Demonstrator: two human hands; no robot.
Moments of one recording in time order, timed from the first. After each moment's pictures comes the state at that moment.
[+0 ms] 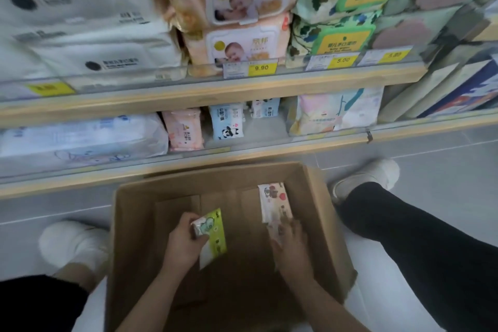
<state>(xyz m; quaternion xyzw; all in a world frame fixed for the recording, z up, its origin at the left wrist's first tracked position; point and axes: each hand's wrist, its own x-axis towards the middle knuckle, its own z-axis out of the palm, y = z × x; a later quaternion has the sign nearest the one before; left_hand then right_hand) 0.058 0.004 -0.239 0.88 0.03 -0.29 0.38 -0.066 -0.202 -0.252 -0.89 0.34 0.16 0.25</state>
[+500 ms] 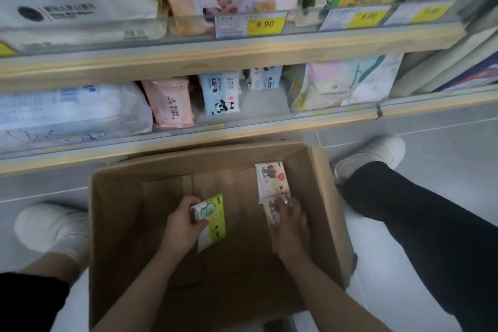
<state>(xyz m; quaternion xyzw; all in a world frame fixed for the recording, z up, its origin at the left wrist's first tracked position) 0.064 -0.003 -0.268 0.87 0.01 -0.34 0.37 -0.062 -0.208 -0.283 -0.90 0.35 0.17 0.21</state>
